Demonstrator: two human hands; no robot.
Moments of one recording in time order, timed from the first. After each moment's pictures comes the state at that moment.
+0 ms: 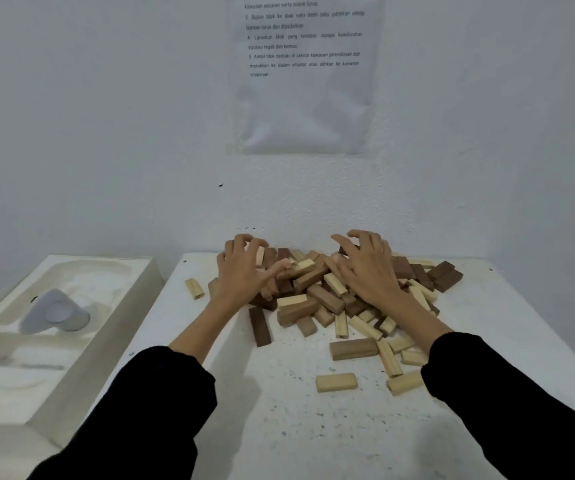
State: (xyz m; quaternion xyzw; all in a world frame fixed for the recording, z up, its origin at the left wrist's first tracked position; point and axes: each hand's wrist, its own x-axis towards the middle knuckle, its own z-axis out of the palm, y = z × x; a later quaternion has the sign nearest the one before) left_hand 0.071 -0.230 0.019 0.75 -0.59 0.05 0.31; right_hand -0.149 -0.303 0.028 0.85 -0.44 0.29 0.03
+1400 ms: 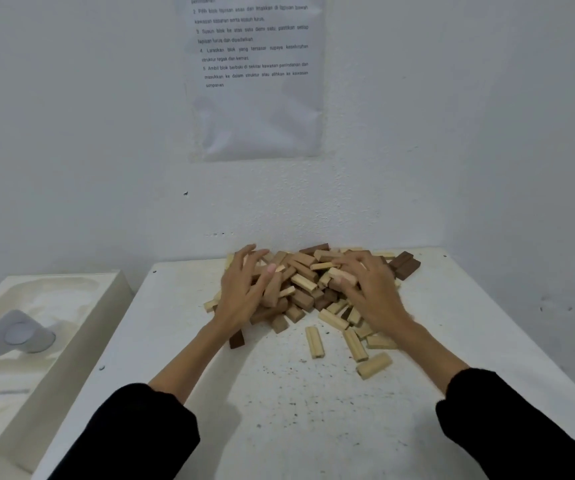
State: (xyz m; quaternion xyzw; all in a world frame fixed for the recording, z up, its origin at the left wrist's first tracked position) left_hand 0.024 -0.214 0.007 0.60 -0.64 -0.10 0.47; right_hand -0.216 -0.261 0.013 0.82 -0.42 0.38 -0.09
